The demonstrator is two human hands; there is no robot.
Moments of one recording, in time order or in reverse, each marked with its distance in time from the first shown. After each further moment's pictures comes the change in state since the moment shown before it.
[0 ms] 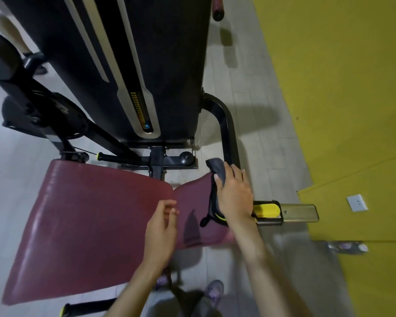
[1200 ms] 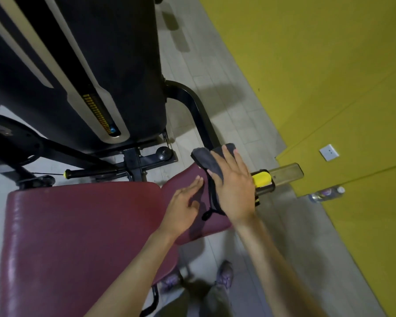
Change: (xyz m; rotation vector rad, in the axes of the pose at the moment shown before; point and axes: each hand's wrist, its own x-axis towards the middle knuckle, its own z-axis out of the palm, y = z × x) left_hand 0.063 -0.009 0.030 0.306 -0.659 0.268; right_hand -0.040 0.000 0.014 0.104 0.197 0.010
